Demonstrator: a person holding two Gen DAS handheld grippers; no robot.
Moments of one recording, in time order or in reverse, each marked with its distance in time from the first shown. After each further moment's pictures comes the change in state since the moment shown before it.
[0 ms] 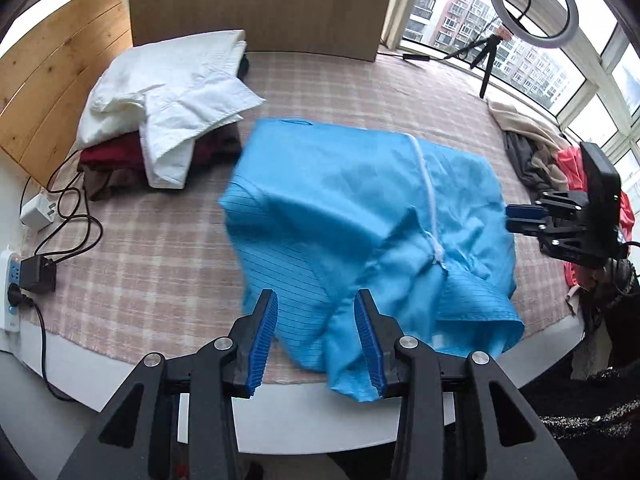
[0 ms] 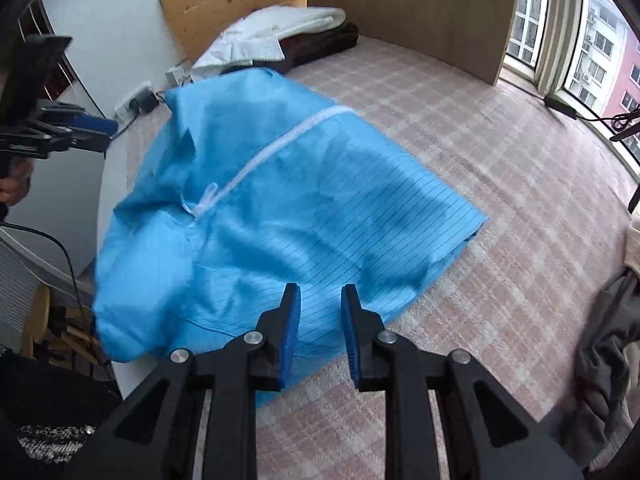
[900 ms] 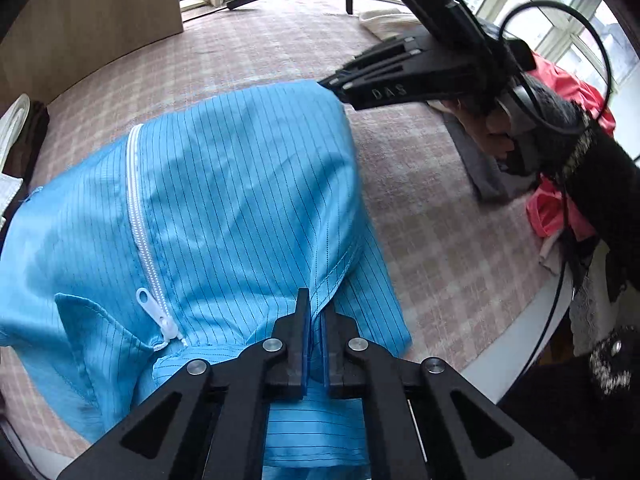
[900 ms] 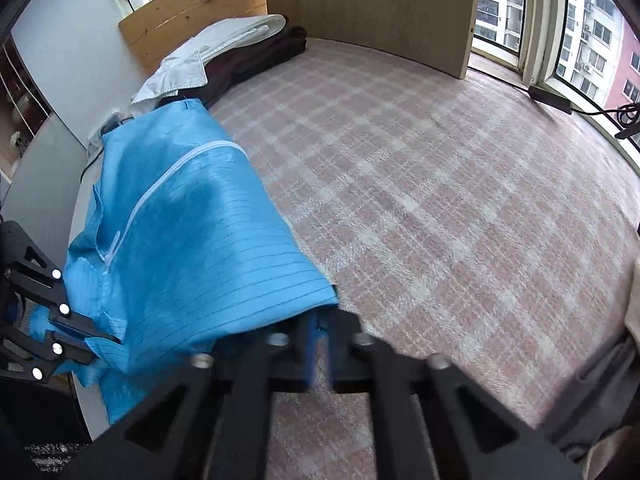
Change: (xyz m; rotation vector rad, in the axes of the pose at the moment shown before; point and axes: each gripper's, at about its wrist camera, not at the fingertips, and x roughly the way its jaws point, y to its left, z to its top) left arm 0.092 -0.213 0.021 0.388 0.154 -0.135; right arm 0.045 -0.104 0.041 -0.016 0.035 0.034
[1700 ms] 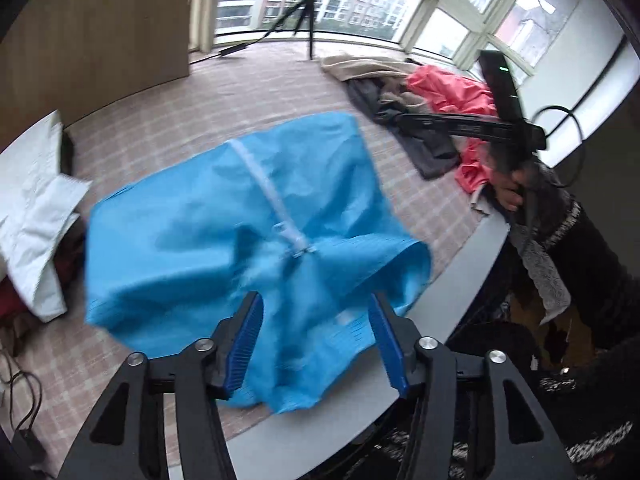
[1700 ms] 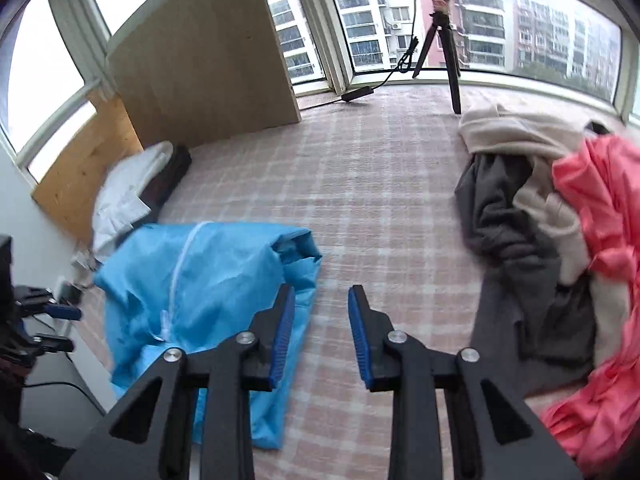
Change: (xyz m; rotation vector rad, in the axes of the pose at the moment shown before) left arm -0.095 0.099 -0.046 0.189 -0.129 -0.264; right arm -0.110 0.063 -0.067 0.586 -0.228 -0.336
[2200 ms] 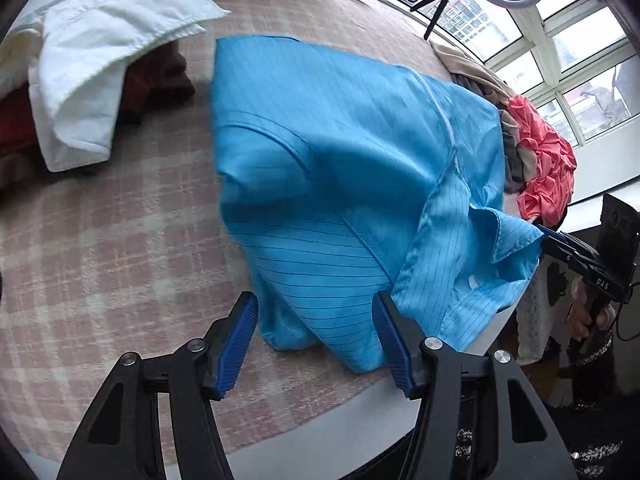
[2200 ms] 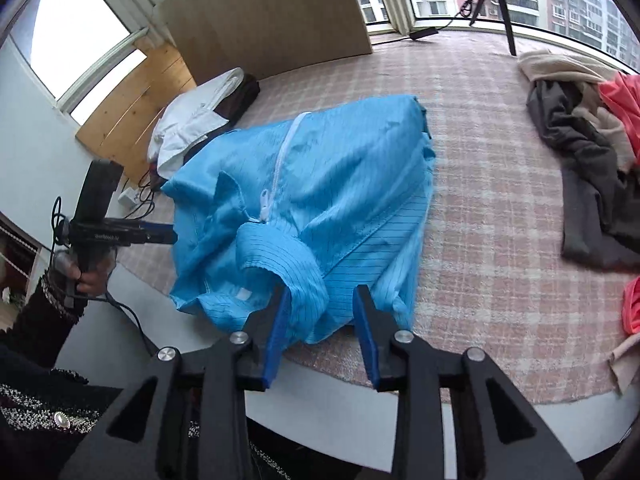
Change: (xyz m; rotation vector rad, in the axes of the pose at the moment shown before) left arm 0.029 0.161 -0.082 -0.369 0.095 -0.025; right arm -0.024 0.080 -0.091 0.059 0.114 0.151
